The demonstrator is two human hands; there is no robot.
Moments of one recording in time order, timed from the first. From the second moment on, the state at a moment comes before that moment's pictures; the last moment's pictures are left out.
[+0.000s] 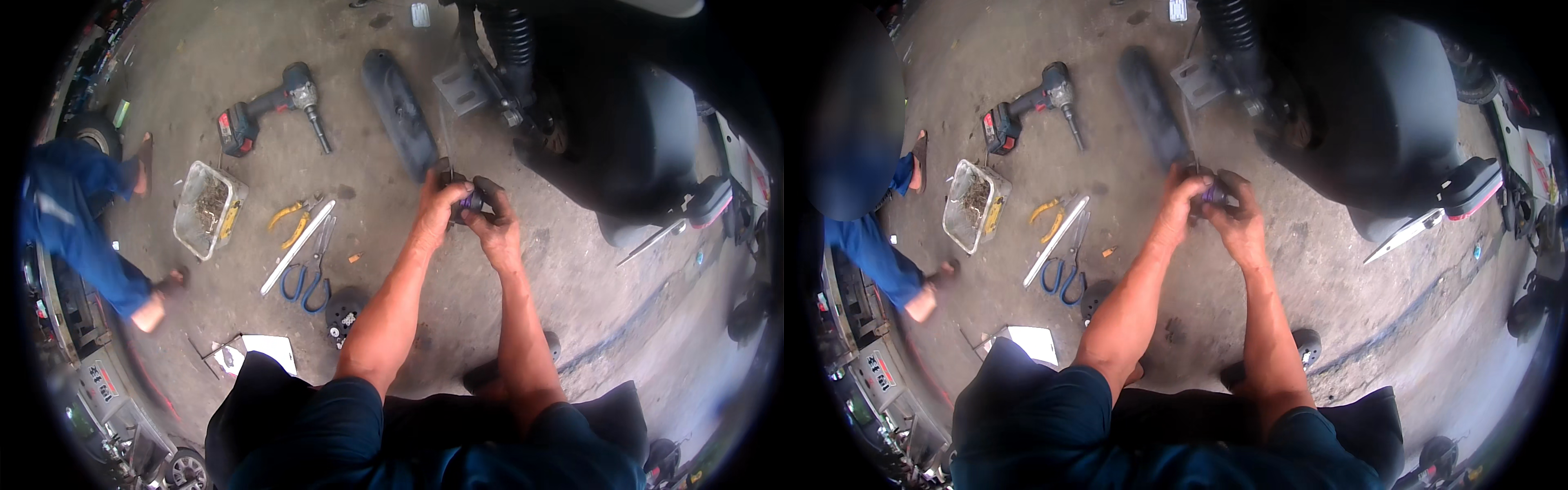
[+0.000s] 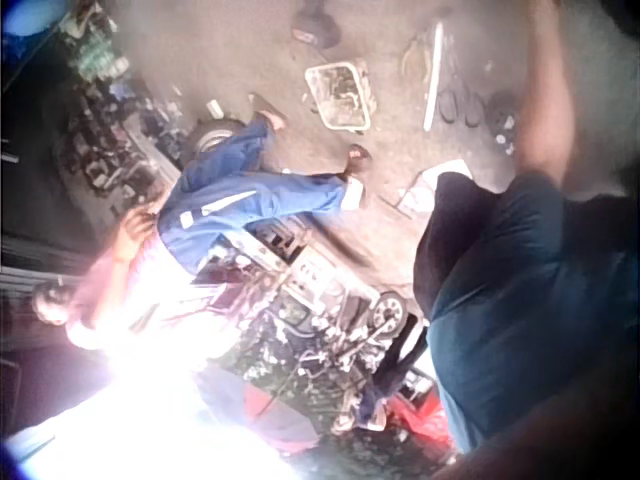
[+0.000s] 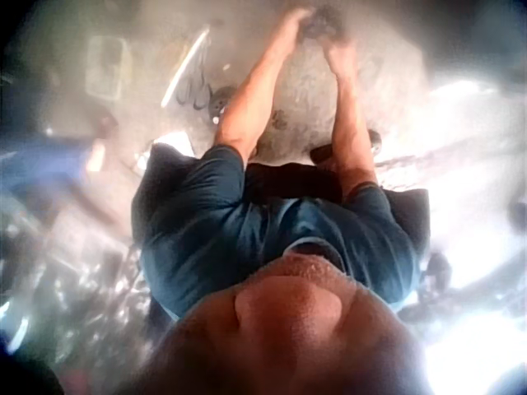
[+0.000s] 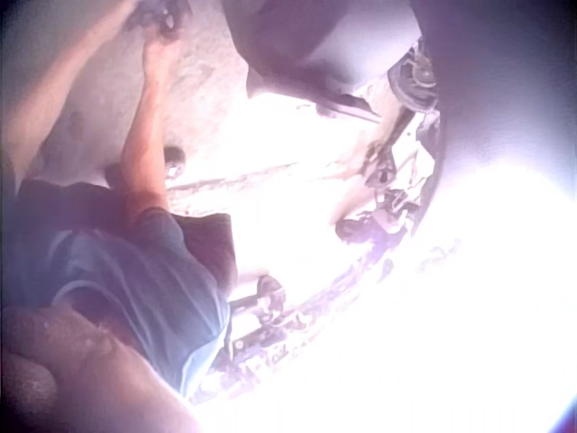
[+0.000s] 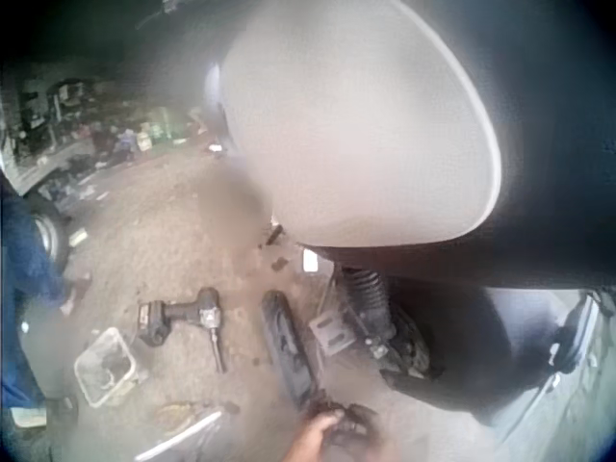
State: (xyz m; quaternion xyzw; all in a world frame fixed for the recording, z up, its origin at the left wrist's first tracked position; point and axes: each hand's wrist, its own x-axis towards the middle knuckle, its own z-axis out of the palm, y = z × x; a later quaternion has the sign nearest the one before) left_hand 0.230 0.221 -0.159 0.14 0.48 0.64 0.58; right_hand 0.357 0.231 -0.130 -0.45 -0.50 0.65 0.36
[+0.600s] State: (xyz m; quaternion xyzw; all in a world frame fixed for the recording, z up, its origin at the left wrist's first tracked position) left_hand 0.219 0.225 -0.149 0.20 0.49 0.61 0.60; right_hand 0.354 0.239 -0.152 -0.44 -0.62 0.52 0.40
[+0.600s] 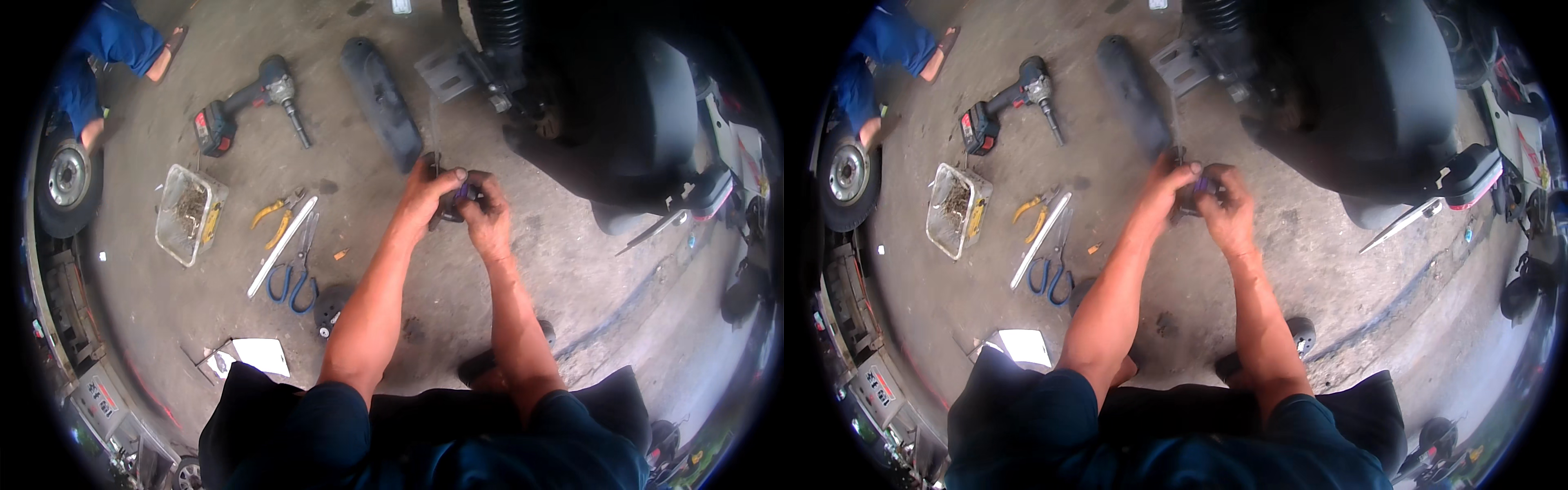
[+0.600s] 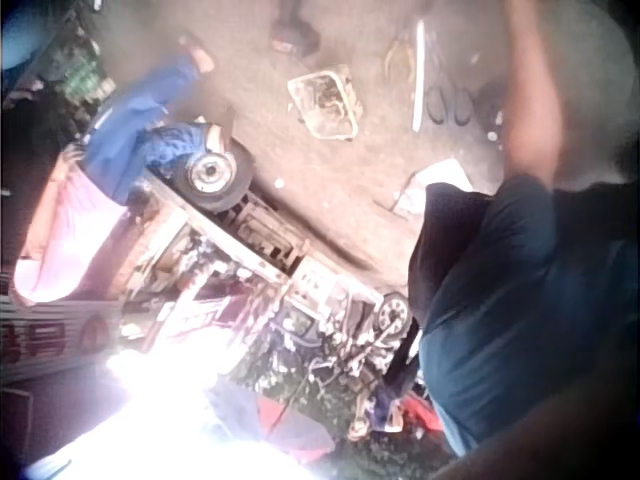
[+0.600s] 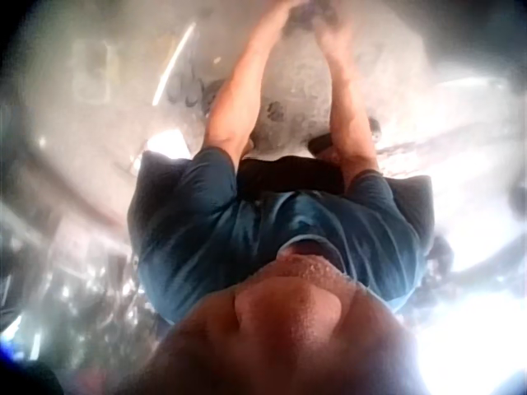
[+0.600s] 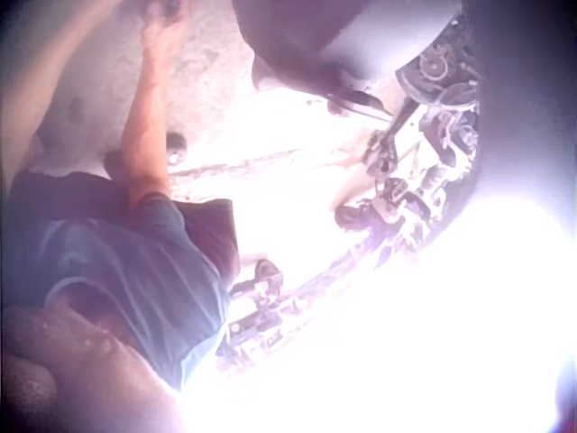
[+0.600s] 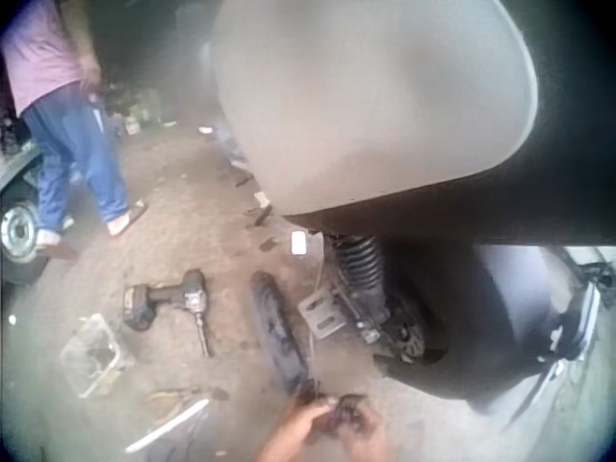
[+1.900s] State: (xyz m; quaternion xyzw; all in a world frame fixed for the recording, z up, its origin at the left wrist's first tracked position) left_hand 0.284 0.270 -0.079 0.12 0.37 0.68 0.62; right_hand 0.389 0.253 -0.096 -0.41 -0.45 0.54 0.58
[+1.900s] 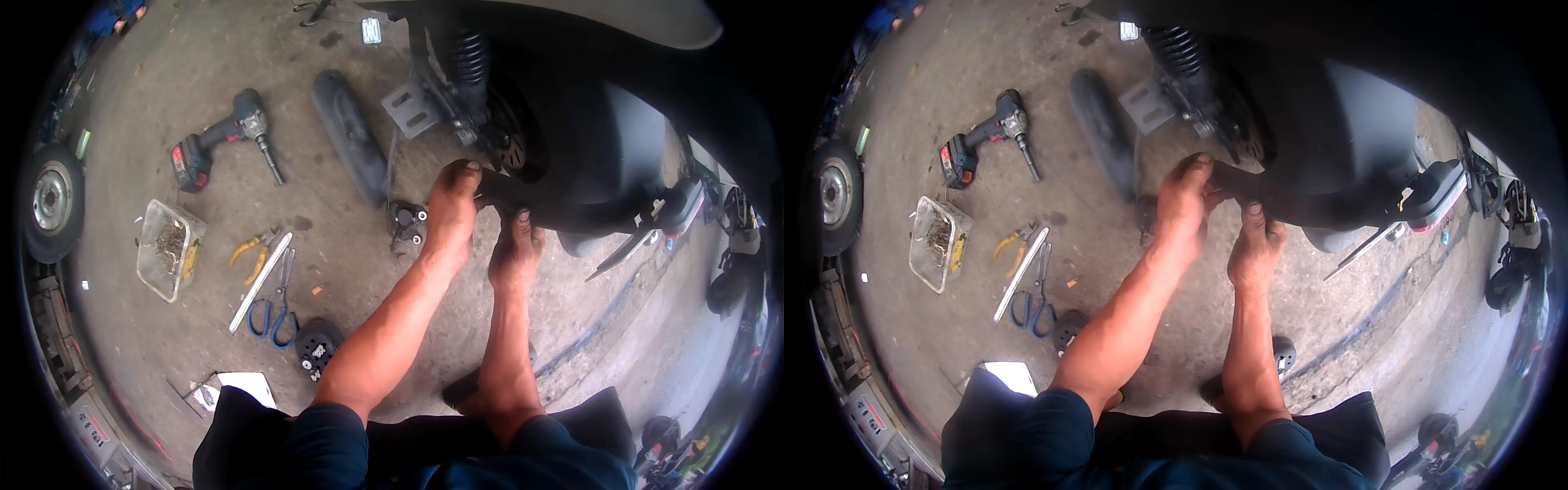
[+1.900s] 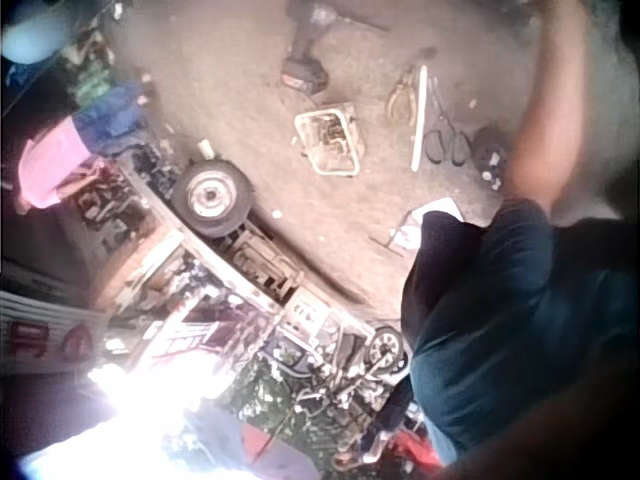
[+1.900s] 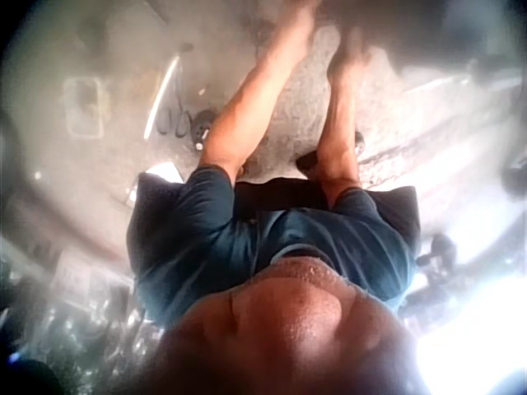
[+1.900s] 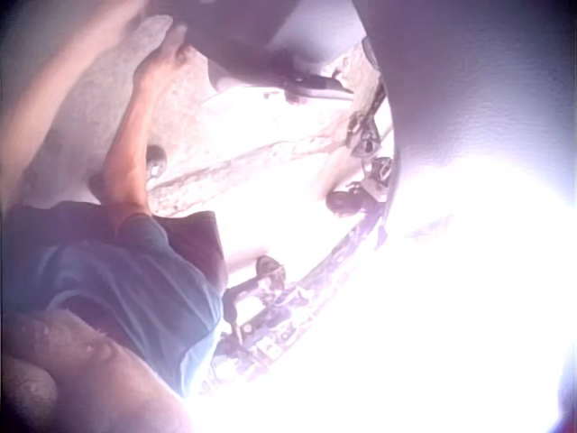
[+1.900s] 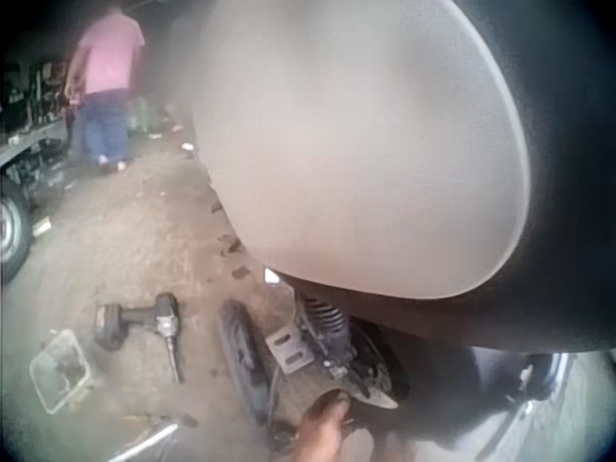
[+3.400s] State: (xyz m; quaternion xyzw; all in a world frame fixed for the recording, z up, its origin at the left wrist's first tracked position) left_hand 0.287 0.267 -0.055 0.38 0.42 0.65 0.51; right_hand 0.383 0.265 -0.067 -0.34 -0.45 0.49 0.66
